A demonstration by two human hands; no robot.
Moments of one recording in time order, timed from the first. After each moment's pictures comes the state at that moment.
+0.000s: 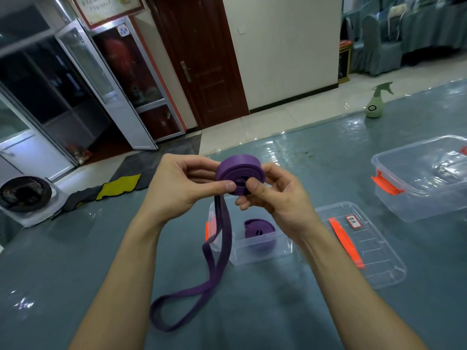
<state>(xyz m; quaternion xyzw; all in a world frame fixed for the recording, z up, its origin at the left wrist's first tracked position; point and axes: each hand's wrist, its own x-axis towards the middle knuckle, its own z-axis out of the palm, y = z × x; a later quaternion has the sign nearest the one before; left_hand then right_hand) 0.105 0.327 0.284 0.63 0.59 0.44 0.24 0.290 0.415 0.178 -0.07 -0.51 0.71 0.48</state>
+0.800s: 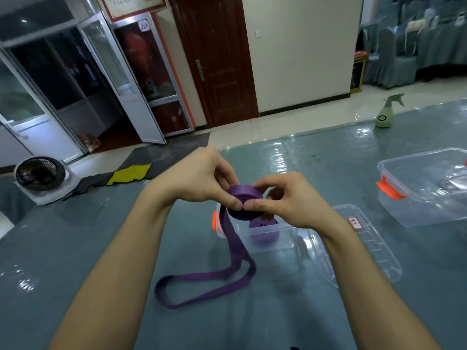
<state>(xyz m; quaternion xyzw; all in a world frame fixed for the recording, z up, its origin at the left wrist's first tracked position) 0.100 0.316 0.301 0.71 0.66 0.15 0.21 0.319 0.395 0.199 -0.22 -0.79 0.47 0.32</state>
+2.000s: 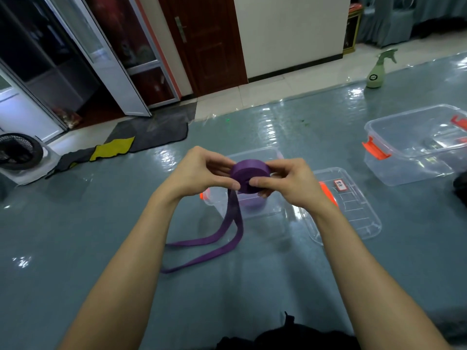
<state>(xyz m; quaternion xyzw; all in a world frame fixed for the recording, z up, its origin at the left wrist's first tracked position) 0.092 0.332 0.192 0.64 0.63 0.31 0.30 0.330 0.412 0.114 -0.27 -0.66 0.59 0.38</state>
